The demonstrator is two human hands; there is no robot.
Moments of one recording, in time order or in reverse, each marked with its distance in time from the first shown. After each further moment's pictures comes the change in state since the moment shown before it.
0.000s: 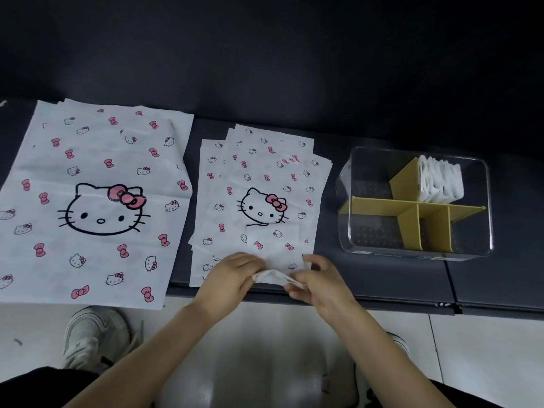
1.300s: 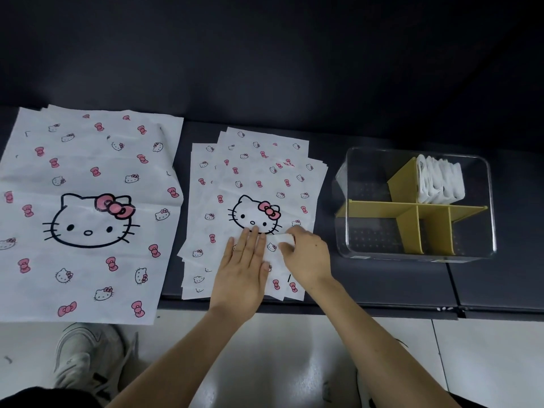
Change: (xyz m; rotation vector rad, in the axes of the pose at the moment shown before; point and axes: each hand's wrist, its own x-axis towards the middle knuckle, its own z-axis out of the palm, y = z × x) left_hand 0.022 0.007 0.036 0.451 -0.100 -0.277; right_hand 0.061 -0.021 0.012 -1.025 0.168 -0.682
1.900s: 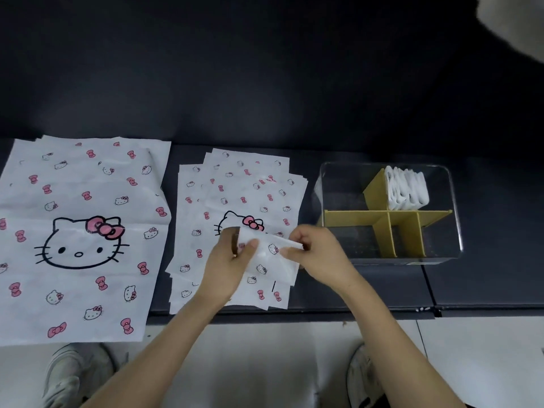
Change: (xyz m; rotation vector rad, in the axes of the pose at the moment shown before) left_hand 0.031 0.029 -0.086 -0.960 0.039 -0.417; right_hand -0.024 0.003 -0.080 0.416 -0.088 -0.040
